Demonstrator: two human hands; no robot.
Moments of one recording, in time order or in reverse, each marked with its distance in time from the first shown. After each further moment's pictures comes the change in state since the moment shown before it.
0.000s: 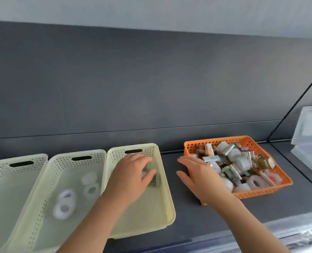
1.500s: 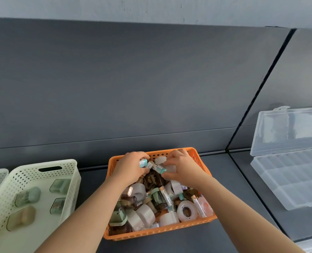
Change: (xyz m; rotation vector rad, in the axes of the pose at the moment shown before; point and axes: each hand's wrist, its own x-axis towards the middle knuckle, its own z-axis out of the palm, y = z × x) left_hand 0.176 0.159 0.187 -0.061 -0.251 -0.259; right_hand 0.062 0.267 -0.056 0.012 -0.226 -0.065
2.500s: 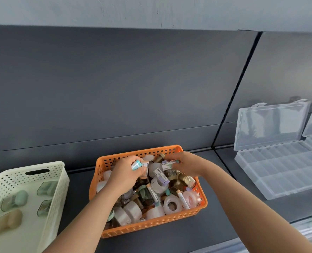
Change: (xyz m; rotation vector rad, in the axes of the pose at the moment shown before) left_hand -0.029 0.025 0.013 -0.283 0.068 -0.011; right_hand -0.024 0.038 -0.036 0.102 -0.263 0.129
